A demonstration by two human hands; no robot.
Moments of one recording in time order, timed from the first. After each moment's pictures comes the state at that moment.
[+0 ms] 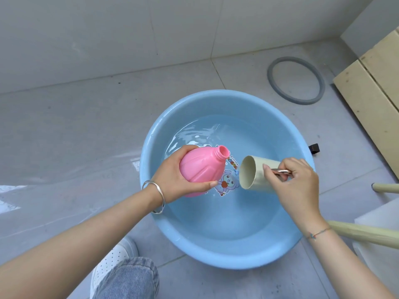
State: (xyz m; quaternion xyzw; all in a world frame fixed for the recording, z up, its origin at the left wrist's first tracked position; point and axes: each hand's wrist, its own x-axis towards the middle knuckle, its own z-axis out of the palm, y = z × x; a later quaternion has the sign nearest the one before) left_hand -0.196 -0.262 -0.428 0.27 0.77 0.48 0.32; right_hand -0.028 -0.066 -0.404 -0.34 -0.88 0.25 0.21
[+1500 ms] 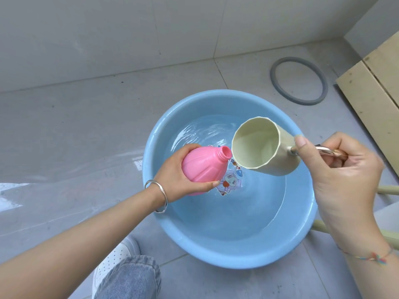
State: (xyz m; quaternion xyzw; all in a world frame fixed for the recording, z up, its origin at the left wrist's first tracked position) left_hand -0.195 -0.263 -0.426 0.27 0.77 0.49 0.31; right_hand -0.039 -0.091 -0.312 -0.34 -0.75 0.44 0.35
